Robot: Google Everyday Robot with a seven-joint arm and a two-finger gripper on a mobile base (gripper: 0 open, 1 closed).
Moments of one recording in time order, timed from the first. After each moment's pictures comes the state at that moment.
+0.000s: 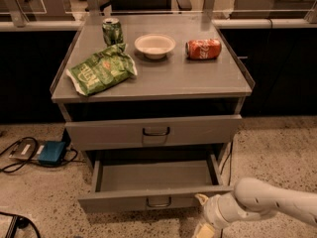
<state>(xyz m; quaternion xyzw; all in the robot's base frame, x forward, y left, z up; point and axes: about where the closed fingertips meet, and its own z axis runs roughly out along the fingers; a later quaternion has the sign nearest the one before) 0.389 -0.125 0.417 -0.54 0.77 0.26 0.20</state>
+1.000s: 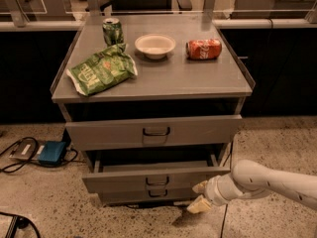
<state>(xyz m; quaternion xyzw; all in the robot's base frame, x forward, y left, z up) 0.478 -0.148 0.403 -0.52 0.80 0.23 0.21</state>
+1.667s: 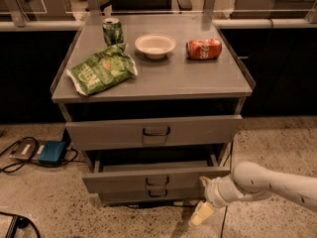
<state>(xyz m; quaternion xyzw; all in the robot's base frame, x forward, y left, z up) 0.468 -0.146 0.405 -0.52 0.79 0.23 0.21</state>
